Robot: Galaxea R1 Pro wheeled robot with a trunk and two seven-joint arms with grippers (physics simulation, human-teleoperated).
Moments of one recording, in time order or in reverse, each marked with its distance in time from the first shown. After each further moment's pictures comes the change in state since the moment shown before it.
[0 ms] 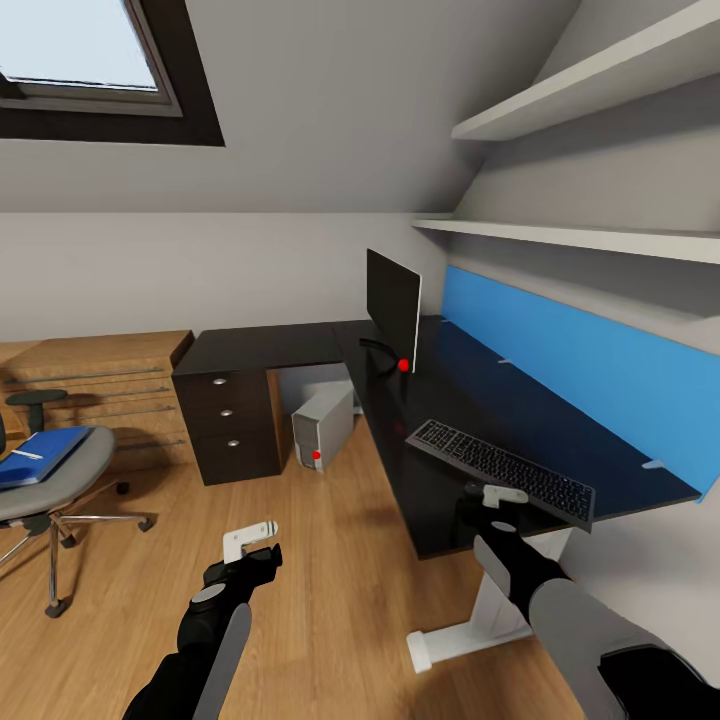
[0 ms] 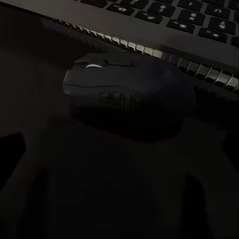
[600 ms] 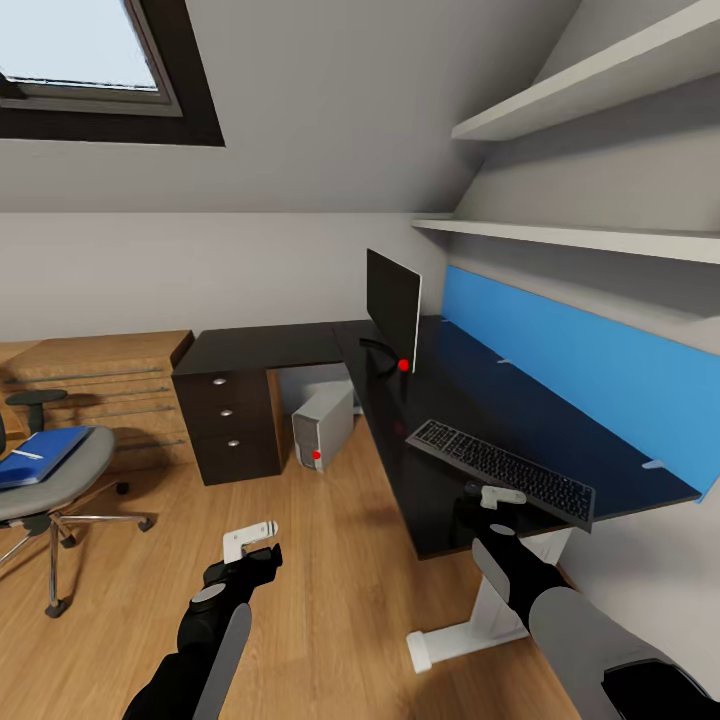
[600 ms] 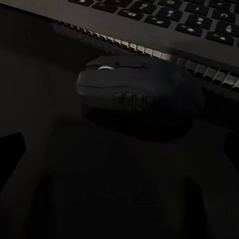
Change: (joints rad) left arm 0.000 0.000 0.000 0.000 0.000 0.000 0.000; right arm 0.033 0.003 0.003 -0.057 0.003 0.000 0.001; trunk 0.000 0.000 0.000
